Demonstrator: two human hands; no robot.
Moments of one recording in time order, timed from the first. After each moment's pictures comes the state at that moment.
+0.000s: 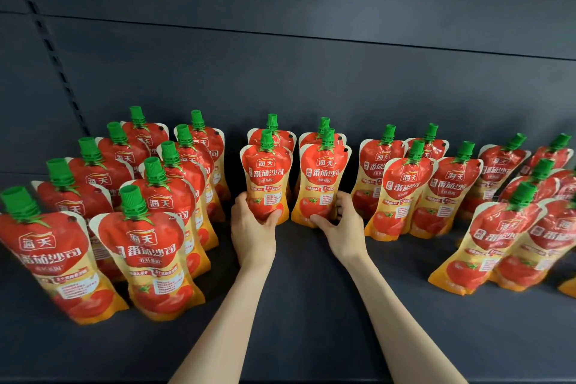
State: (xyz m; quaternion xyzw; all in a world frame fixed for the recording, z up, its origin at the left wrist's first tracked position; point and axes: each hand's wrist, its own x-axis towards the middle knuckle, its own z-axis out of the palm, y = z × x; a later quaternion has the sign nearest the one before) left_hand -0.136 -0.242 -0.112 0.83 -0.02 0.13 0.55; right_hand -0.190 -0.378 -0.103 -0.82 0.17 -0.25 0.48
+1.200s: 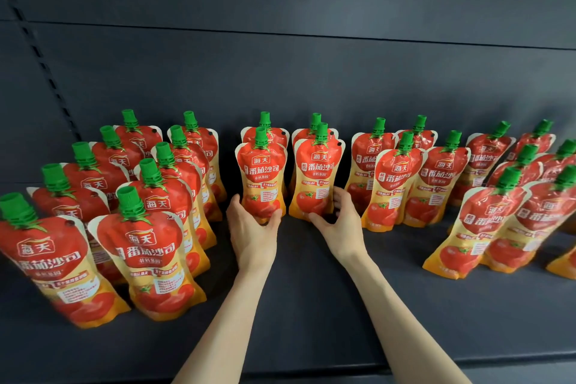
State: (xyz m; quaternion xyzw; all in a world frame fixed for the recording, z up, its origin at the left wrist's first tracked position) left_hand -0.151 -0.238 -0.105 0.83 -0.01 0.11 0.55; right_hand -0.199 -0.375 -0.108 -0.82 0.19 -0.26 0.47
